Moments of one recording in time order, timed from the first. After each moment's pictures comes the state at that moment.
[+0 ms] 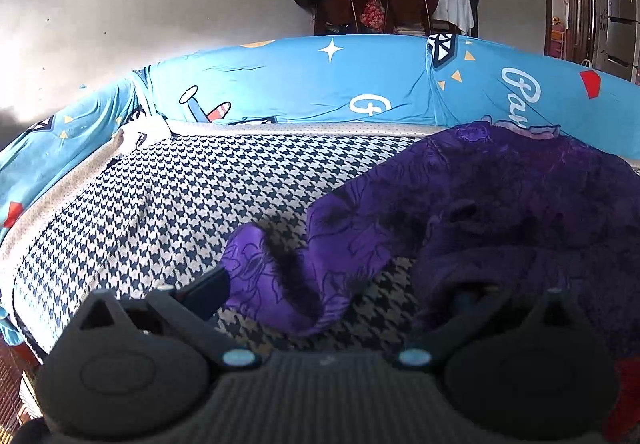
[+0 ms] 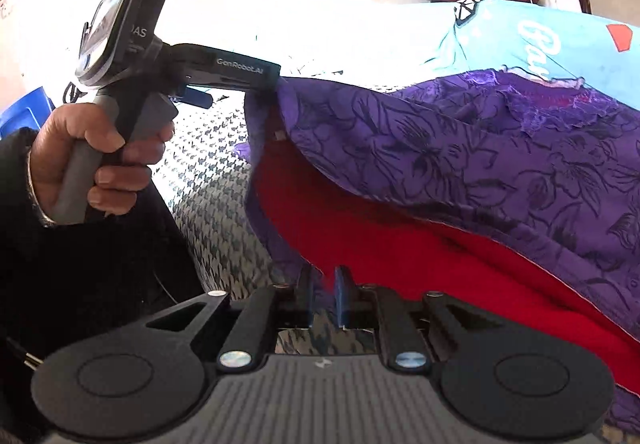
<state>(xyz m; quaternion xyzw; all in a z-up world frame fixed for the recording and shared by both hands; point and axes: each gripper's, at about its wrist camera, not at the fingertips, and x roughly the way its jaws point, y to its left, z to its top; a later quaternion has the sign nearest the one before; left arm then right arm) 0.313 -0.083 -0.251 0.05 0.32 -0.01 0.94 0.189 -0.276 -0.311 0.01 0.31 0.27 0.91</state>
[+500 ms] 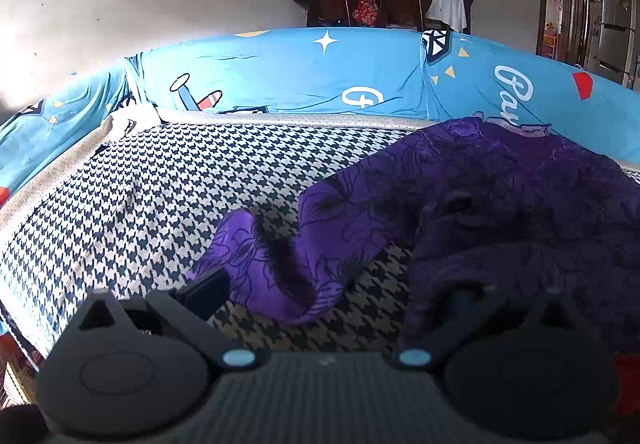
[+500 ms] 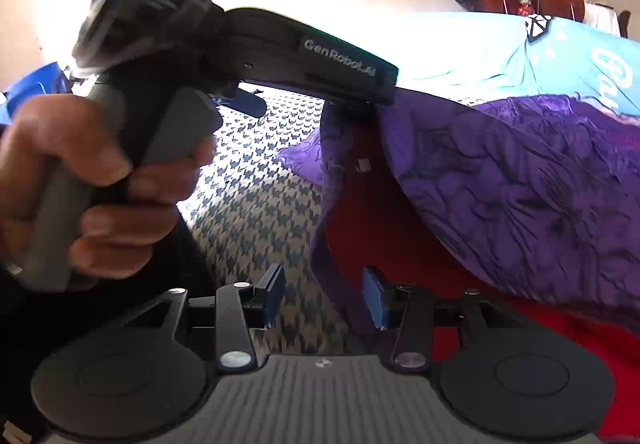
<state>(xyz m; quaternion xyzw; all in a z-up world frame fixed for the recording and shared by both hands) 0.313 -0.073 -0.258 0.03 0.33 -0.03 0.94 0.230 -0.189 -0.314 -0.02 0.30 0.30 0.91</state>
